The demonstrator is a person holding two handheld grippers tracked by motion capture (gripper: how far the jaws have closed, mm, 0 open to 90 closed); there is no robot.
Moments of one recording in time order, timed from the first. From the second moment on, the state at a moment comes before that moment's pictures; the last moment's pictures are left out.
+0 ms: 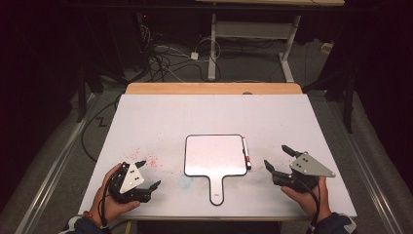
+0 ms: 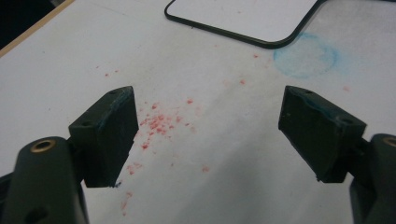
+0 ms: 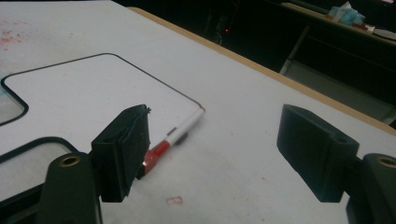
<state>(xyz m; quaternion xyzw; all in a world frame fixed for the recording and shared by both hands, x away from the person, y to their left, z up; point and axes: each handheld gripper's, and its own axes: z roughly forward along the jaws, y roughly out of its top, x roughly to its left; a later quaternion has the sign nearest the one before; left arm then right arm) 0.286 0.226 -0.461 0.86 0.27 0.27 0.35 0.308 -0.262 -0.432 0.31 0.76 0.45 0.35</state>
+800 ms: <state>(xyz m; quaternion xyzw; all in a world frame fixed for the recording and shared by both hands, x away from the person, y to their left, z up) 0.284 0.223 -0.460 0.86 0.25 0.28 0.35 0.296 -0.261 -0.446 0.31 0.76 0.45 0.36</state>
